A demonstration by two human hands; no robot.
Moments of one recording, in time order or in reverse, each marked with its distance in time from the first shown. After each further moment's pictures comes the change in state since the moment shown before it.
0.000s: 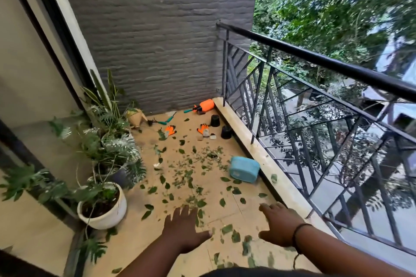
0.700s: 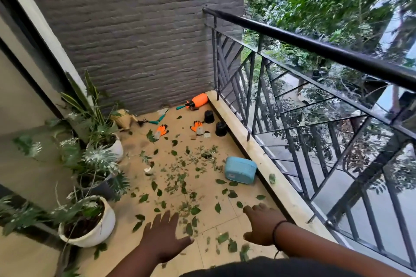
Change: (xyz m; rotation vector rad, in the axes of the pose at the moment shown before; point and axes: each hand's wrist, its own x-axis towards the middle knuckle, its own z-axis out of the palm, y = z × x) left_hand 0.099 0.027 -0.047 0.068 -0.056 -0.104; right_hand 0.110 0.050 -0.027 0.038 -0.100 -0.064
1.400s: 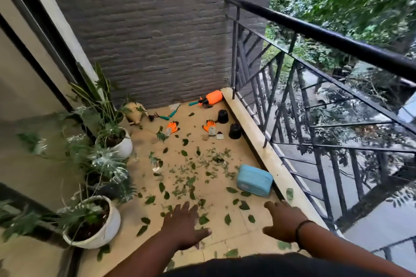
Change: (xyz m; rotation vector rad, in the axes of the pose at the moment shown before) left_hand 0.103 0.002 -0.076 -0.039 -0.033 0.080; right_hand 0.114 0.029 -0.068 0.047 0.006 0.049
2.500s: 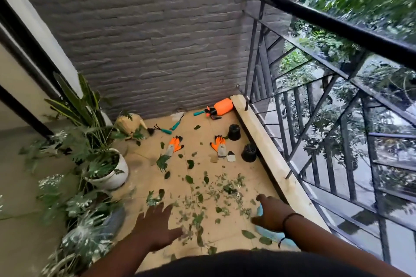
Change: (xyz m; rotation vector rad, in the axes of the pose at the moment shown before) left_hand 0.244 -0.152 -0.205 0.013 0.014 -0.121; right_hand 0.307 -0.069 -0.174 0.135 -0.045 0.037
